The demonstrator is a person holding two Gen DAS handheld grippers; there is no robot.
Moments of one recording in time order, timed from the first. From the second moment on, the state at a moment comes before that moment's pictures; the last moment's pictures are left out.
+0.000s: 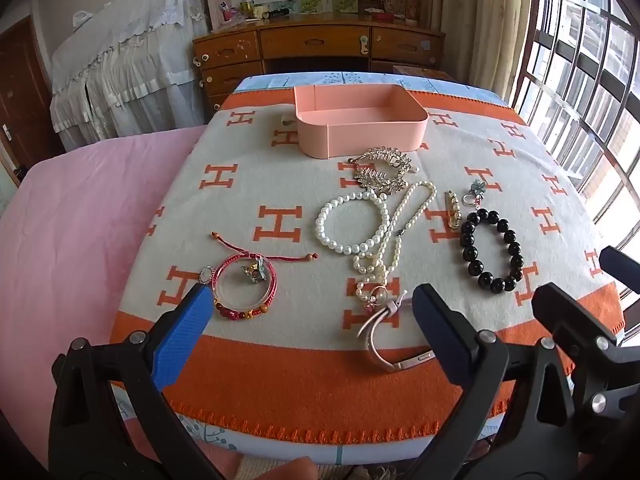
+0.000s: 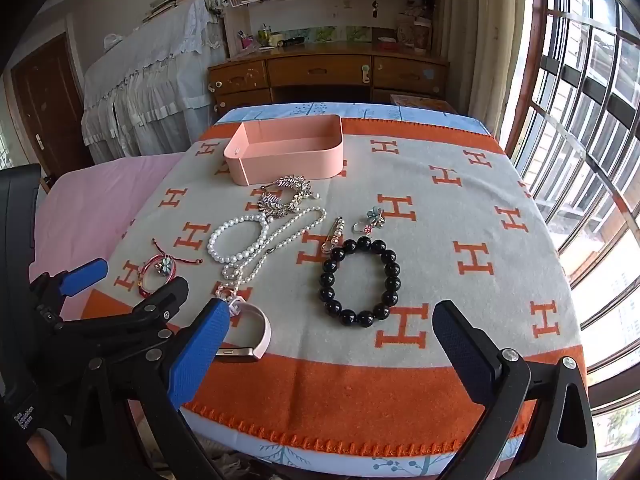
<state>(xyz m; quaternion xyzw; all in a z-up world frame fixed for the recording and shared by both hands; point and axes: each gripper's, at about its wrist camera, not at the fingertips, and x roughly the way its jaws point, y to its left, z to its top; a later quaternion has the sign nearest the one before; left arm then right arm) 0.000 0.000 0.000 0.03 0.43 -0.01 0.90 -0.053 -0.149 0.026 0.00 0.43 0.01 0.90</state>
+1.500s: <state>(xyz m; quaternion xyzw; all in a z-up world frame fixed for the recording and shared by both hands) 0.003 0.001 -0.008 0.01 0.45 -0.03 0.89 -0.046 -0.153 0.011 0.02 0.45 0.02 0.89</state>
